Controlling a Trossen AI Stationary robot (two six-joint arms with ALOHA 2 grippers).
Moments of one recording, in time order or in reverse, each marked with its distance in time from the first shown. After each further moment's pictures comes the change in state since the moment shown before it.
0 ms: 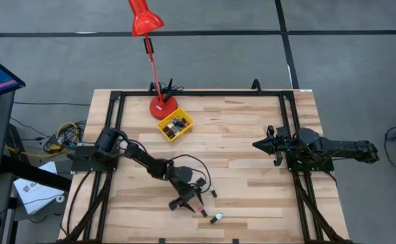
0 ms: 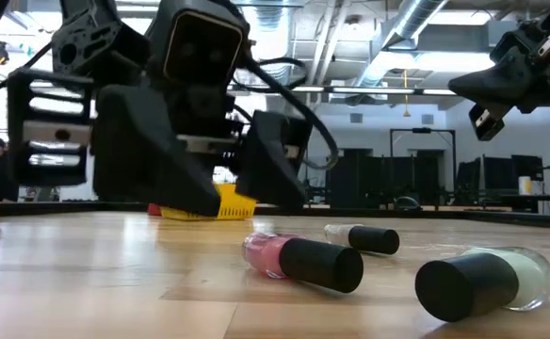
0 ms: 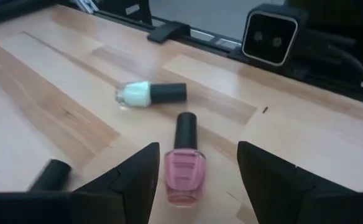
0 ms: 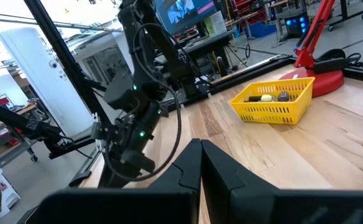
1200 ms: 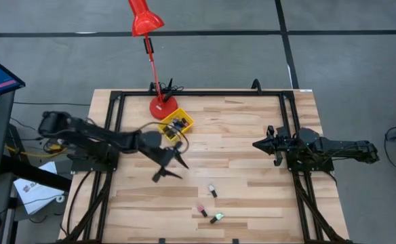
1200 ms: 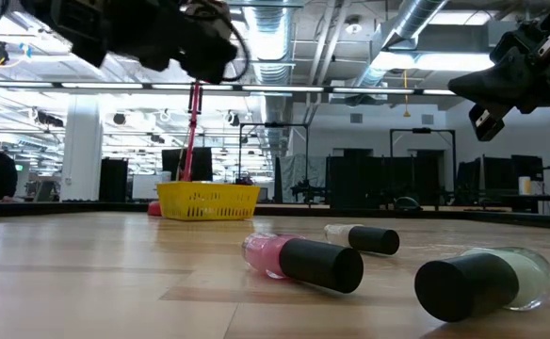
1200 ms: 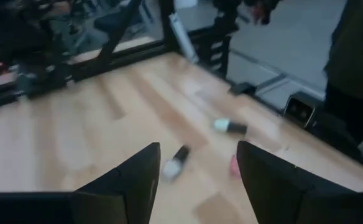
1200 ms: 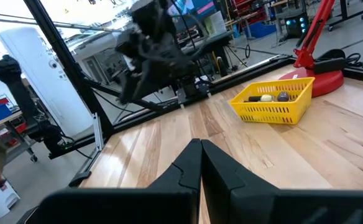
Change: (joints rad) left arm 0.204 -0.708 -0.285 -0.268 -0.093 -0.128; right arm -0.001 0.000 0.000 0.000 0.000 0.000
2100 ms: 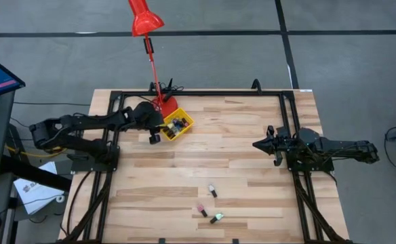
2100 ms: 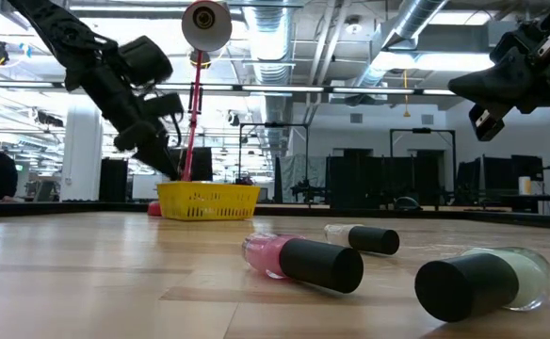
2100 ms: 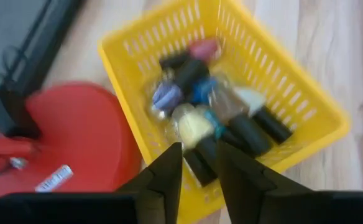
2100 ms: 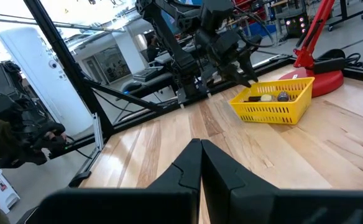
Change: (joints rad) left arm 0.606 -0.148 -0.089 -0.534 -0.395 0.104; right arm 0.000 0.000 0.000 0.000 0.000 0.000
